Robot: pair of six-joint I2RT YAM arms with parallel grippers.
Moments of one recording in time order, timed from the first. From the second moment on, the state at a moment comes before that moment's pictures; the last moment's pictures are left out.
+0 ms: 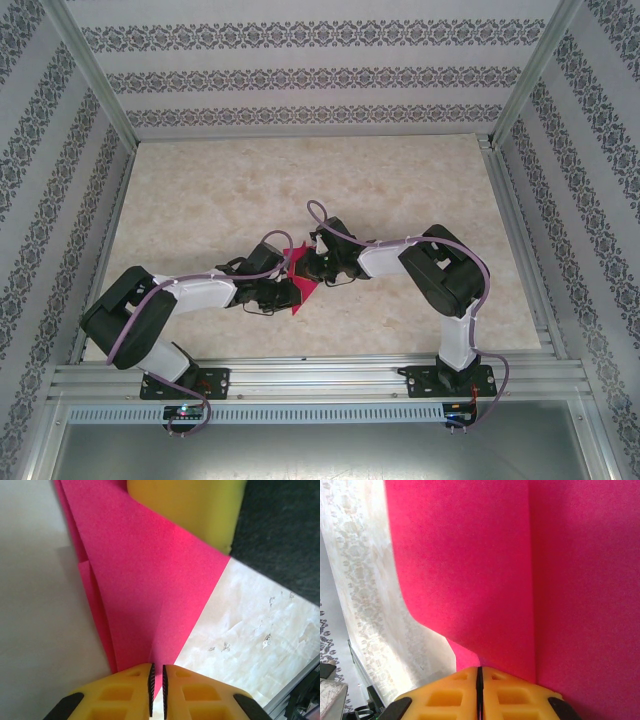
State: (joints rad) left arm -0.64 1.52 0.60 -0.13 0.41 -0.83; right arm 0.71 1.95 0.95 0.13 -0.51 0.96
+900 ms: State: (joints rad) left arm -0.68 1.39 0.53 -0.32 0.46 -0.75; right arm 0.72 1.95 0.95 0.12 -0.51 0.96
